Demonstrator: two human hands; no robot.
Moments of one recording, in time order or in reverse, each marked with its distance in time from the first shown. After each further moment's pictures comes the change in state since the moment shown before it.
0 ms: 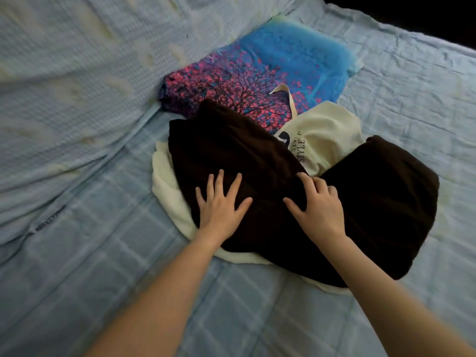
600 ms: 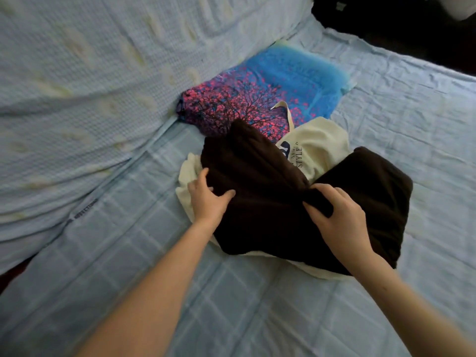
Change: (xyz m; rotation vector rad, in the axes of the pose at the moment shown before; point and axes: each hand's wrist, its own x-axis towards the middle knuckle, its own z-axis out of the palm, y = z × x) left_hand -0.026 0.008 -0.084 -0.754 0.201 -0.446; right_hand -0.065 -0.018 -0.120 0.344 0.126 -0.128
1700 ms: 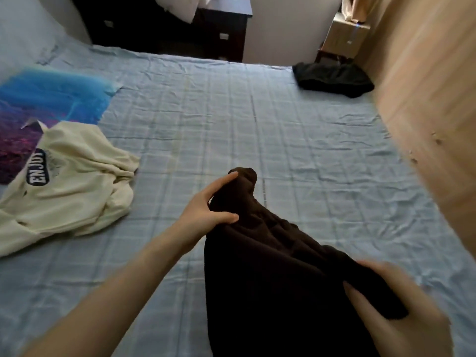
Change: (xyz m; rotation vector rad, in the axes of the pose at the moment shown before) left_hand -0.552 0.260 0.185 -0.265 -1.218 0.349; right_hand -0.530 0.117 -0.469 0.052 0.626 0.623
